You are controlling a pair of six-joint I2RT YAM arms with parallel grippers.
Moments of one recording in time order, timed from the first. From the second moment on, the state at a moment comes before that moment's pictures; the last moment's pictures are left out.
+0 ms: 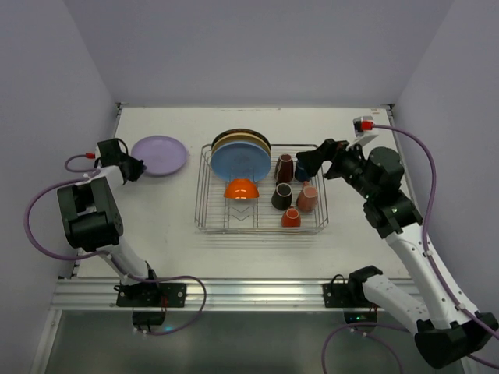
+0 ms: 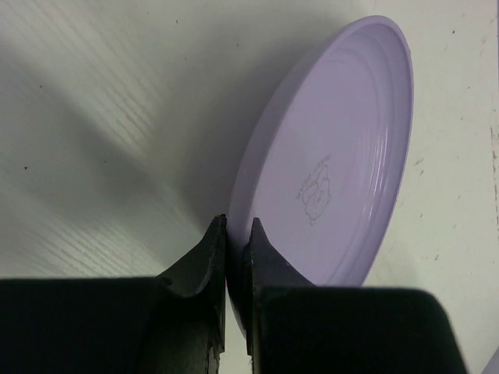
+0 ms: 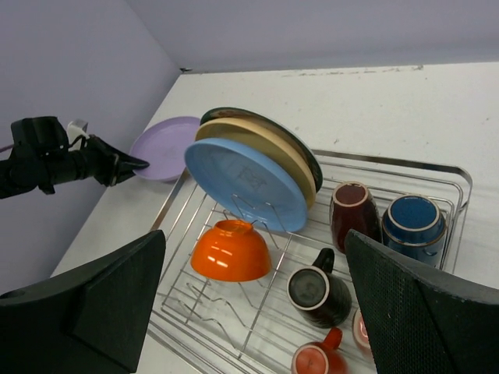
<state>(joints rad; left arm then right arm) 0.32 1.74 0.98 -0.05 0.09 -0.84 0.34 0.87 0.96 -0.21 -0.18 0.43</state>
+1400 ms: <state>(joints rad) 0.14 0.99 0.95 -0.34 0.14 -0.48 0.65 1.73 1.74 -0.61 -0.14 -0.42</state>
